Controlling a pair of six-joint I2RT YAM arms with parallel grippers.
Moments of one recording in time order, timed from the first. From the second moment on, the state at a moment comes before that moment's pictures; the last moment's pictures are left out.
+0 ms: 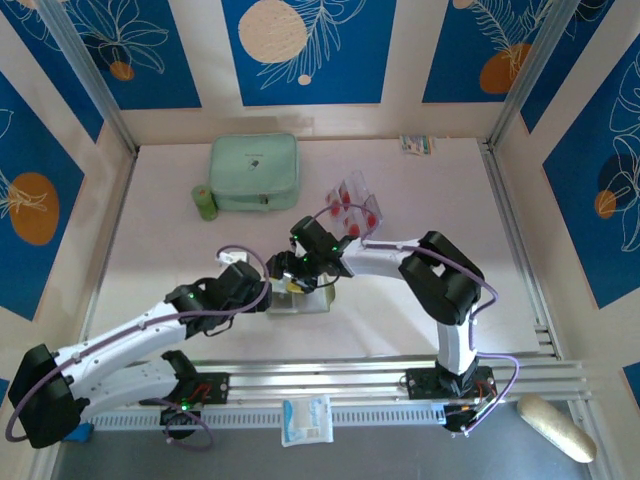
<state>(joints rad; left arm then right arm) -0.83 0.95 0.59 -0.65 -0.37 -0.71 0.86 1.93 1.15 -0.14 -0.48 1.09</state>
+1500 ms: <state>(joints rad) -0.80 1.25 0.51 -0.35 -0.34 -0.71 0.67 1.68 1.17 -0.31 -0.37 0.97</state>
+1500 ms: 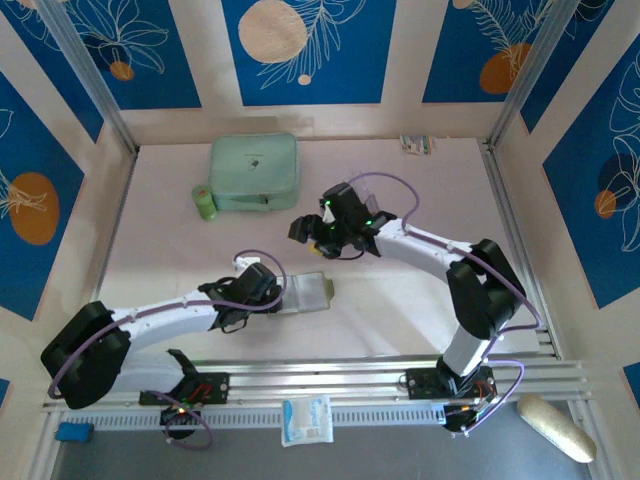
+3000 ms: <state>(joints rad) -0.78 1.28 0.50 -0.34 -0.34 -0.72 0.57 2.00 1.60 -0.91 0.26 0.33</state>
